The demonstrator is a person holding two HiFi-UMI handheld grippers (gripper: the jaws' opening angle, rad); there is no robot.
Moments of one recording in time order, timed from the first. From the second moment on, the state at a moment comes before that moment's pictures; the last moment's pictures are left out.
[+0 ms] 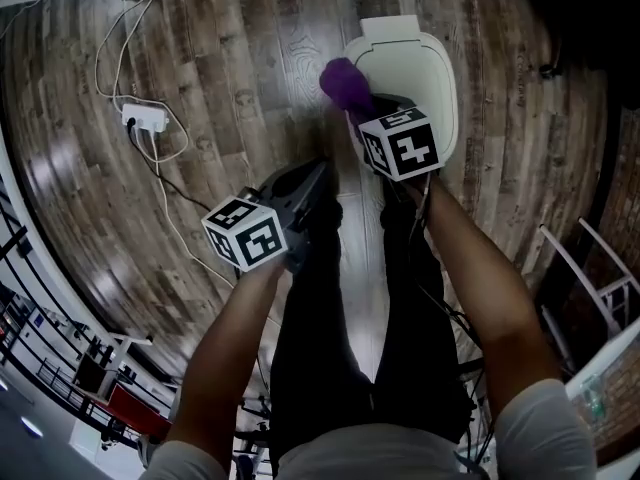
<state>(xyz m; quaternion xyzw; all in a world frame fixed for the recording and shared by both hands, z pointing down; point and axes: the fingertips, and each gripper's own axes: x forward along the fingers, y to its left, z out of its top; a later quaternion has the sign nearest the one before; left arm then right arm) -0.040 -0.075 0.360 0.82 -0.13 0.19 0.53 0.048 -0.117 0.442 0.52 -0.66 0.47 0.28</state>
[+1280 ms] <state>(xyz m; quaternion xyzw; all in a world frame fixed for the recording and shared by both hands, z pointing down) 0.084 0.028 0.334 0.82 -0.12 0.20 0.52 0.286 0.010 0.418 0.63 -0.57 0.44 0.29</state>
